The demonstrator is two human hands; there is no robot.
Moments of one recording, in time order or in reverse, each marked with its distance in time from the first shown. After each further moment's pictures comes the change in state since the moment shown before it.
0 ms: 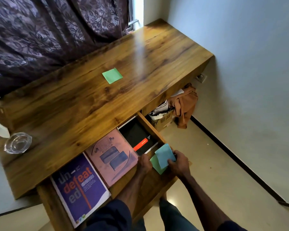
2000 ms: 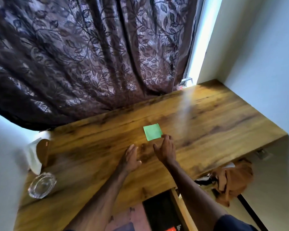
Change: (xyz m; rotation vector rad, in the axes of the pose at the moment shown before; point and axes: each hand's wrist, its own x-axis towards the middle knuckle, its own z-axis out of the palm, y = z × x) left_hand 0.153 0.031 -0.320 0.203 0.323 -0.016; right_hand 0.226 -0.361 0.077 -0.147 0.042 -0.596
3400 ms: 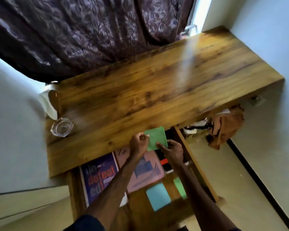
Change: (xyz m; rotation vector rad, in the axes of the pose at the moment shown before) left_hand -0.149 -0.034 0.114 -0.697 0.226 -0.203; right_hand -0.242 0.073 0.032 0.469 -0.164 0.394
